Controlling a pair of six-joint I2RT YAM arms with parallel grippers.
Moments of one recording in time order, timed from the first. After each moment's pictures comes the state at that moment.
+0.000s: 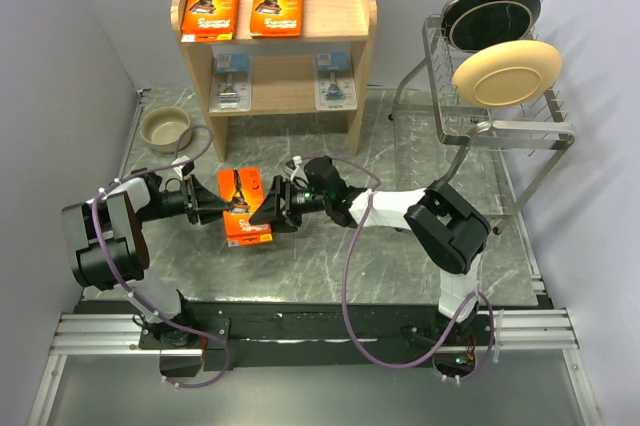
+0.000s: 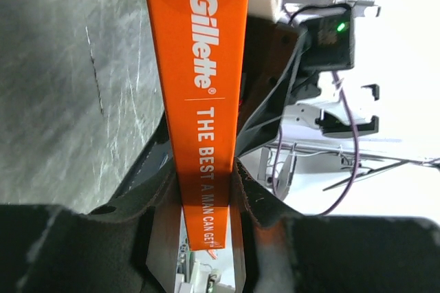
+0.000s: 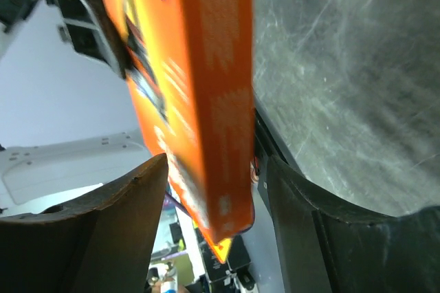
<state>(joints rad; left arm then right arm) 0.32 1.64 0.85 -0.84 1.43 0.07 0.82 1.88 1.05 0.41 -0.67 1.23</state>
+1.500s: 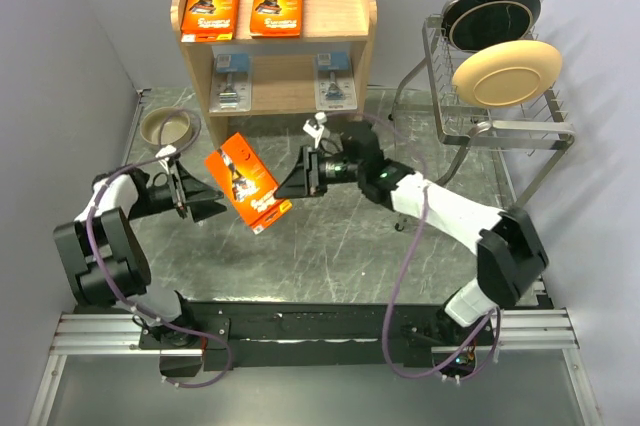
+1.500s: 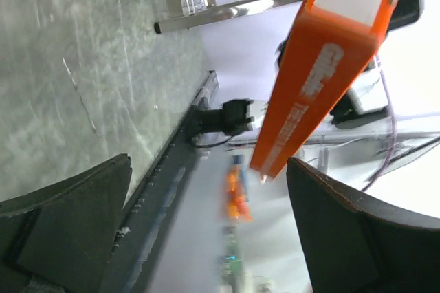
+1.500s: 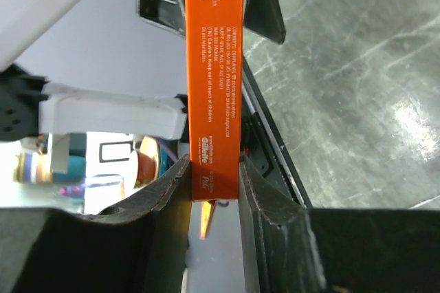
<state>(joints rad) 0.37 1.53 0.93 -1.09 1.48 0.33 0.71 1.54 1.14 0.08 -0.75 0.84</state>
